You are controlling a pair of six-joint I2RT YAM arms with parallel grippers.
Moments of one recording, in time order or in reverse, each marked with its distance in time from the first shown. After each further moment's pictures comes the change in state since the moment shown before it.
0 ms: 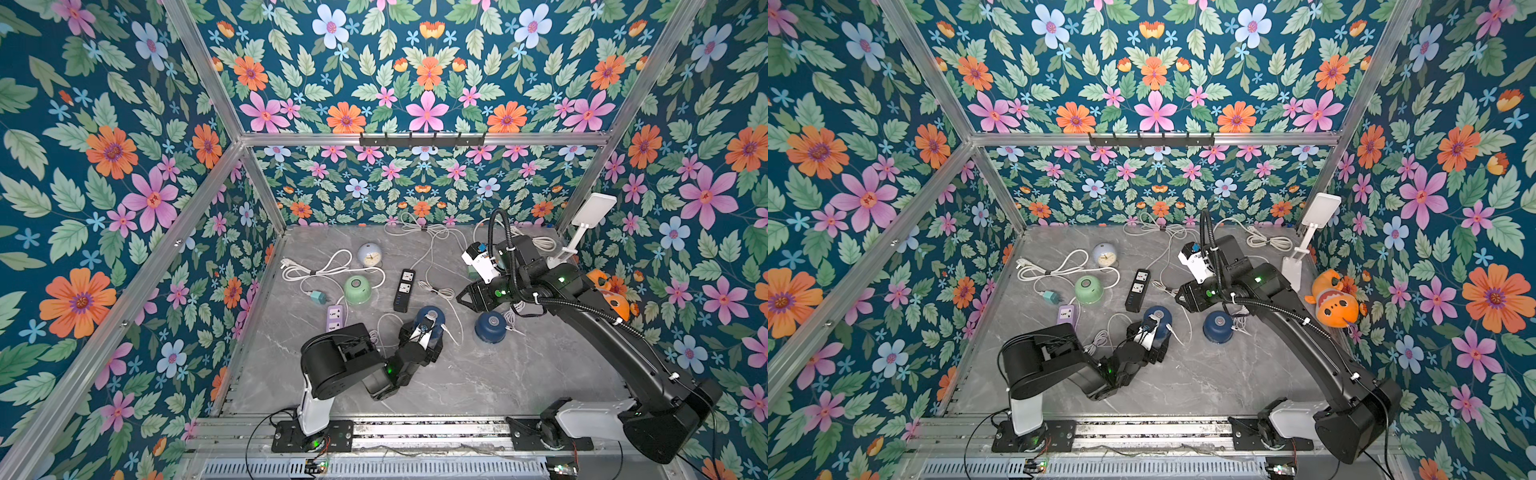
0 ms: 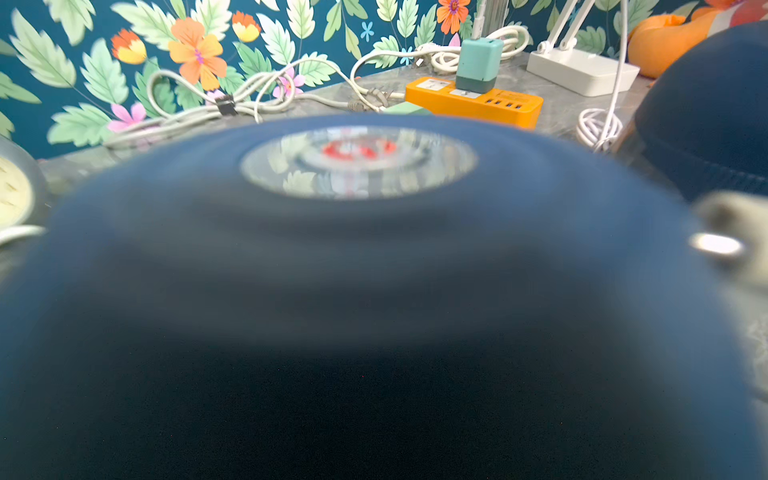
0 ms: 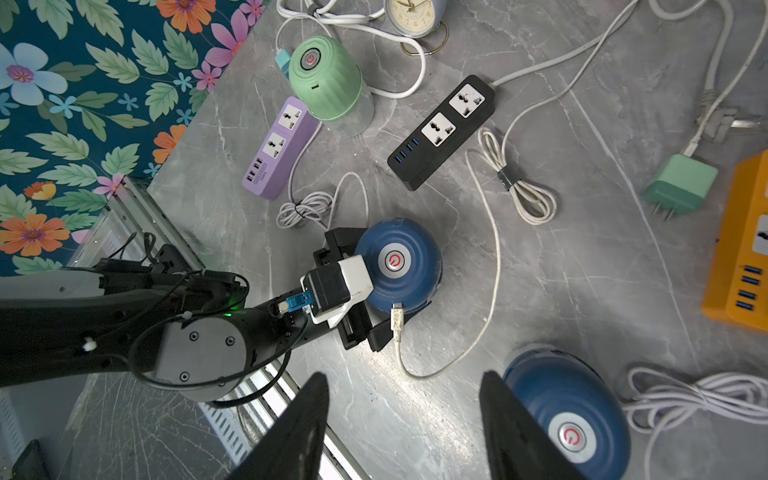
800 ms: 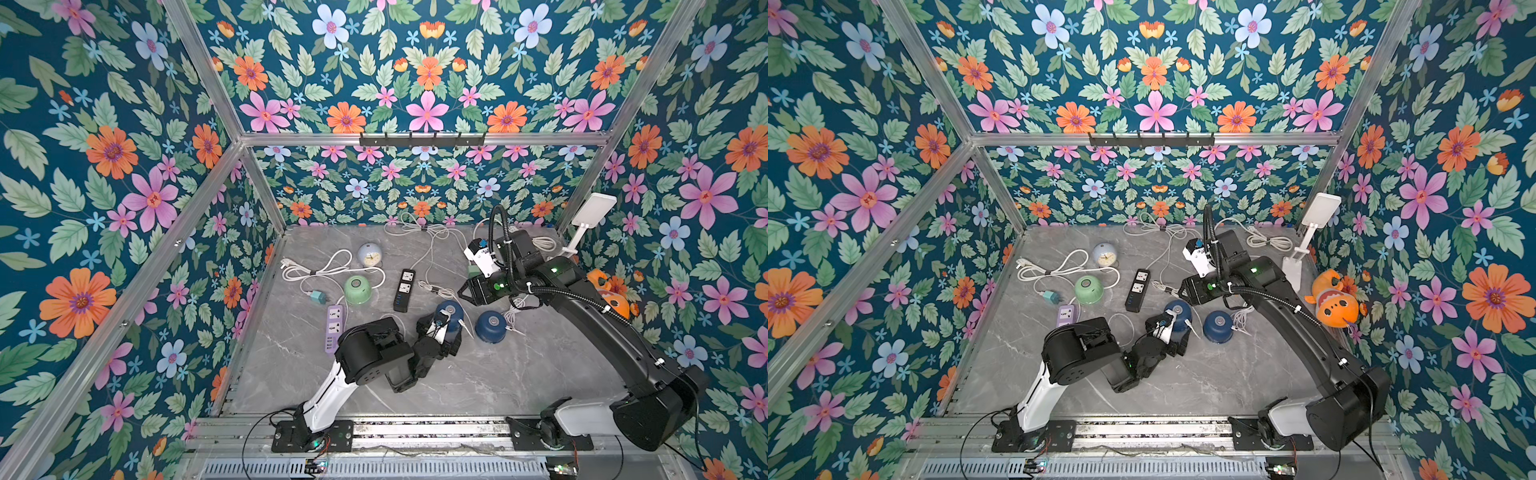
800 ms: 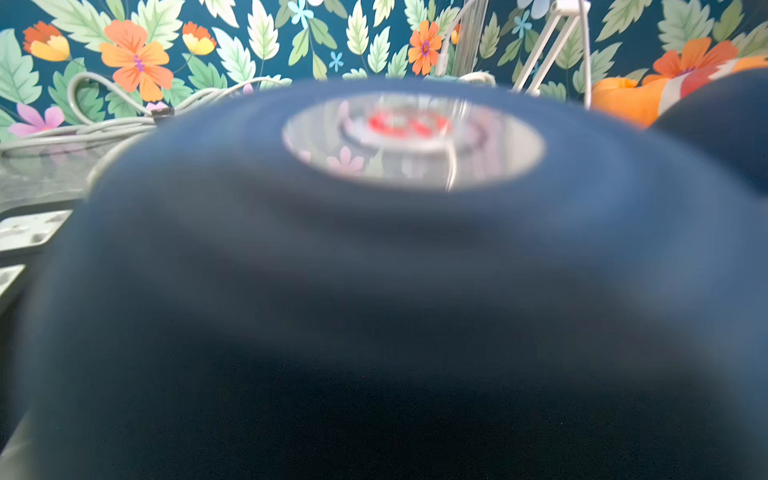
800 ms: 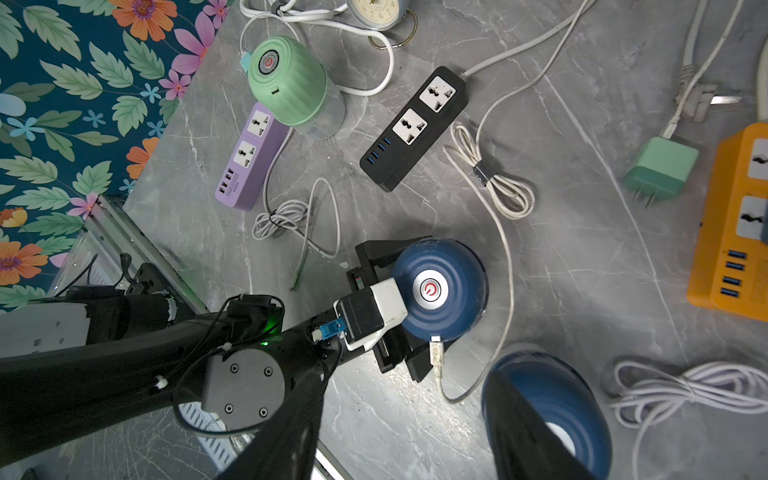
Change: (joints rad) left arm 0.003 0.223 0.201 0.120 0.046 -0.015; right arm -0.058 0.063 0.013 0.008 -0.009 0.000
